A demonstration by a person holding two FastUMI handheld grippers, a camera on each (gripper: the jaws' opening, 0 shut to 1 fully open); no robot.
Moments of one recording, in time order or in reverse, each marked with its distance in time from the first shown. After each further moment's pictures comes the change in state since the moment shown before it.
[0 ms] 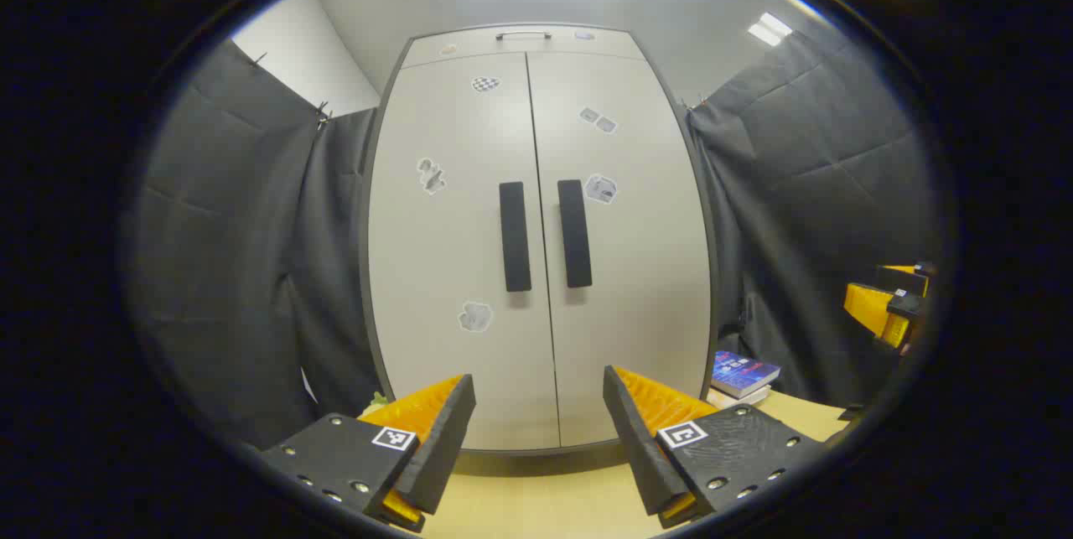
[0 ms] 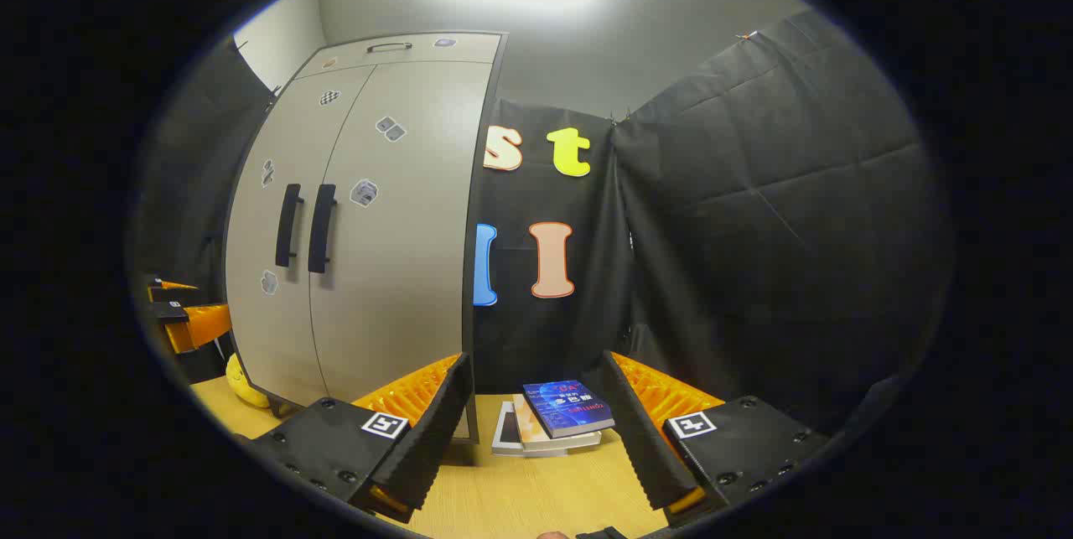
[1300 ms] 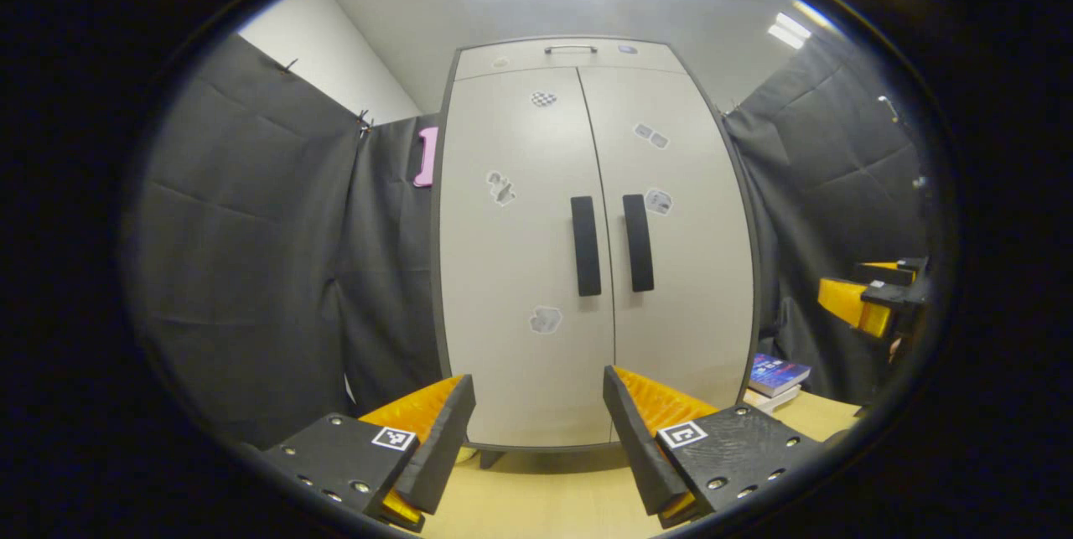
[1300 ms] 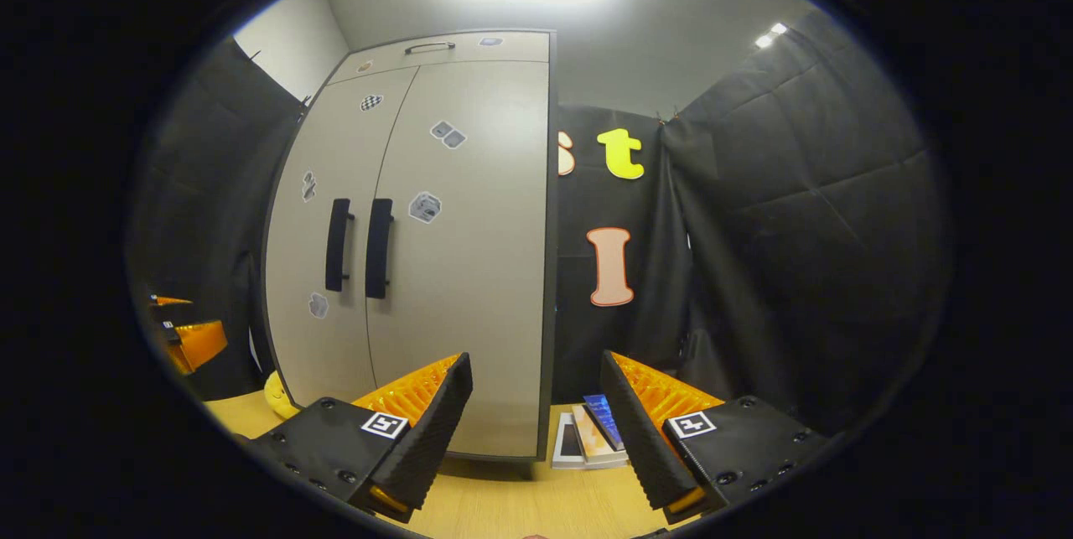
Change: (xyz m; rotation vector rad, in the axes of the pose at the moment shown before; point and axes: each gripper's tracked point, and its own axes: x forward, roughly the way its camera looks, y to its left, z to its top) left arm -0.041 0.069 0.006 -0.003 -0.016 0.144; right arm 0.036 0.093 0.035 0.028 -0.028 0.178
